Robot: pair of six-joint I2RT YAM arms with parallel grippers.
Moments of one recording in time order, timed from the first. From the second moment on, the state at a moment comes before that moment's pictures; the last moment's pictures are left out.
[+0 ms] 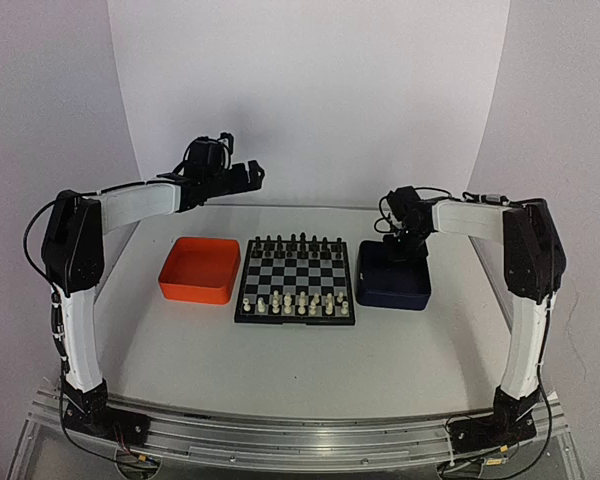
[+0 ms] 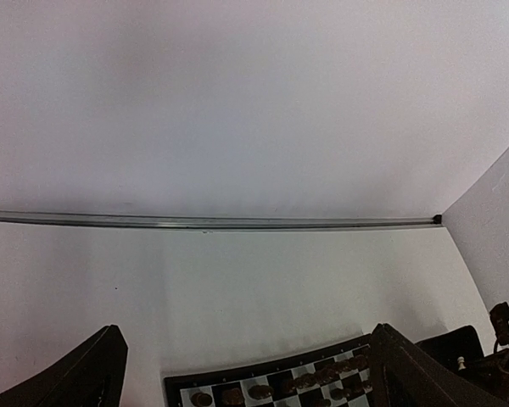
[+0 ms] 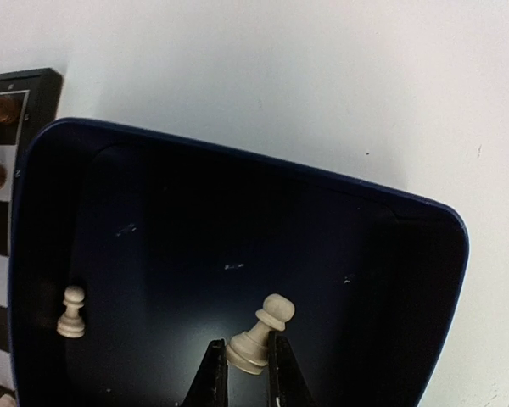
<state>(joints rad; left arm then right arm) -0.47 2.02 1.69 -0.01 -0.06 -0.40 0.40 2.05 1.55 -0.64 0.20 0.24</state>
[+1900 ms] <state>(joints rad) -0.73 2.16 1.86 0.00 1.25 -0.82 0.46 1.51 1.24 -0.37 -1.00 -0.28</state>
